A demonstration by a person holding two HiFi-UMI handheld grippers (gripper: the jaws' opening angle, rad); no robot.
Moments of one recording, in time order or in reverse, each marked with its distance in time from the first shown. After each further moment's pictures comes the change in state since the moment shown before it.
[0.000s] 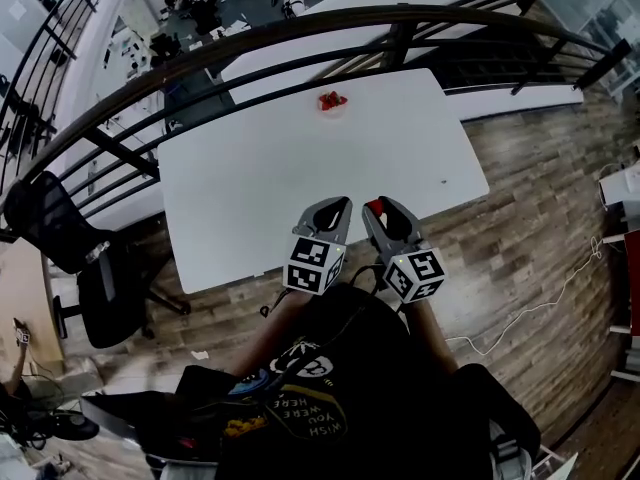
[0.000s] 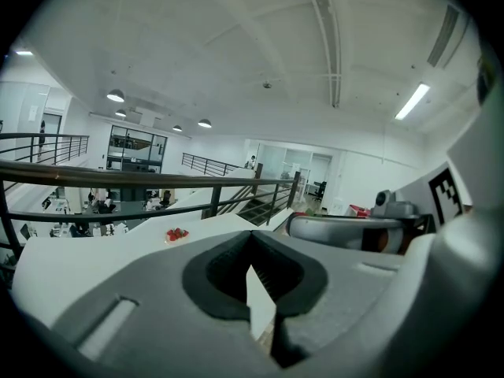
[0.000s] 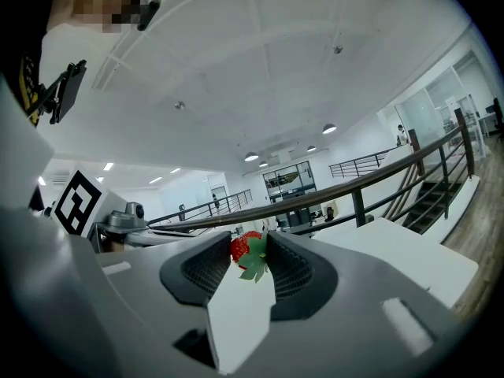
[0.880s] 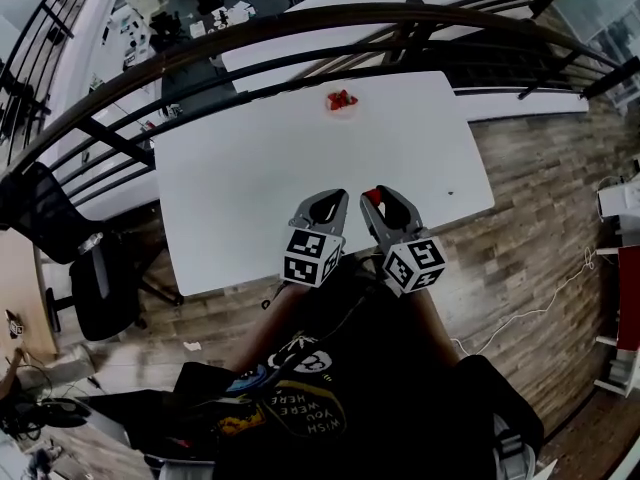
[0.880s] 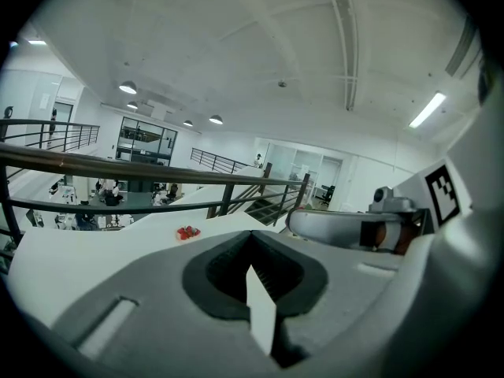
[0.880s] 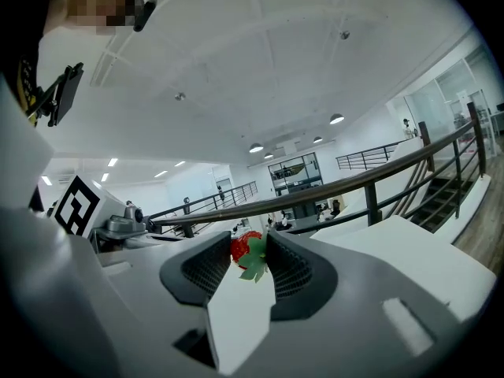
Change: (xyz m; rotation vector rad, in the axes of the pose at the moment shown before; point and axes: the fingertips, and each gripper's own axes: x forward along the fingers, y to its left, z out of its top) left arm 0.035 0.069 0.006 -0.080 0.013 0.038; right arm 0.081 -0.017 0.003 -0.003 0.069 0.047
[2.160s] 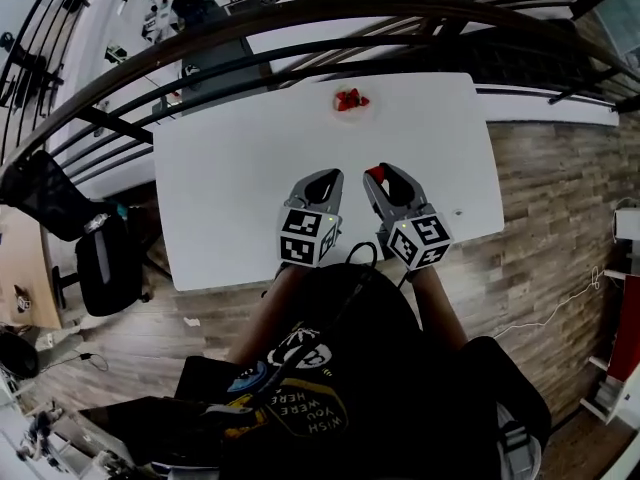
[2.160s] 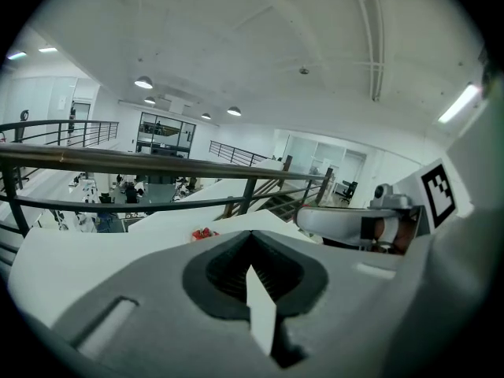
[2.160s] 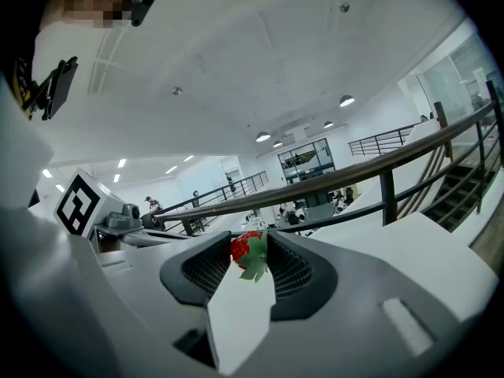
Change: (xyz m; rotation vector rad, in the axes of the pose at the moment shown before) left arm 0.102 0.071 0.023 -0.054 0.062 0.147; right arm 0.100 -0.098 0.011 0.021 0.089 0.113
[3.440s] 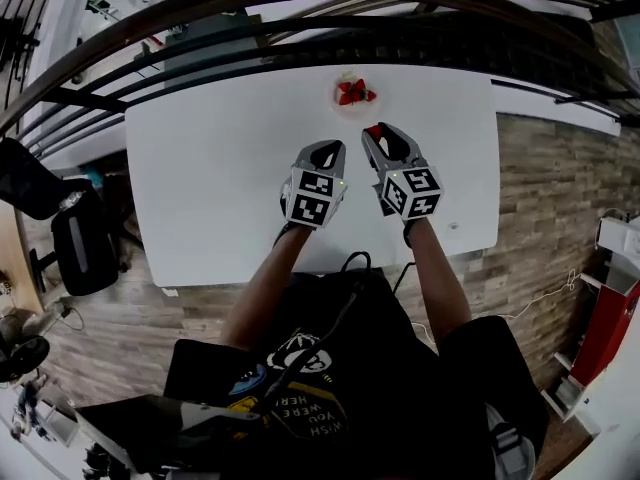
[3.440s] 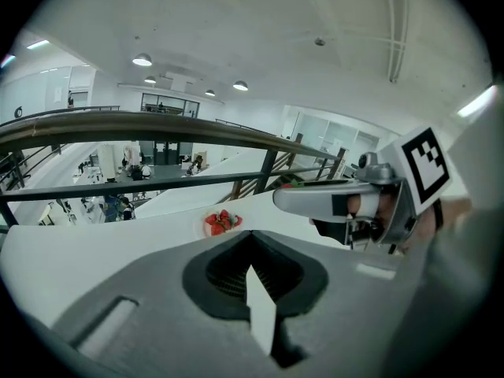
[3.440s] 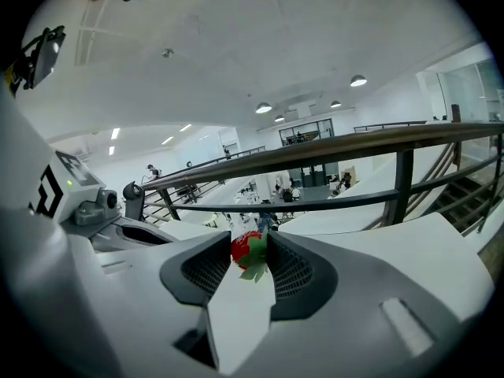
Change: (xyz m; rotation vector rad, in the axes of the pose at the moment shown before) left arm 0.144 0.087 -0.039 -0.011 0.174 0.035; right arm 0.151 -0.121 -0.049 -0.064 0.217 -0.033
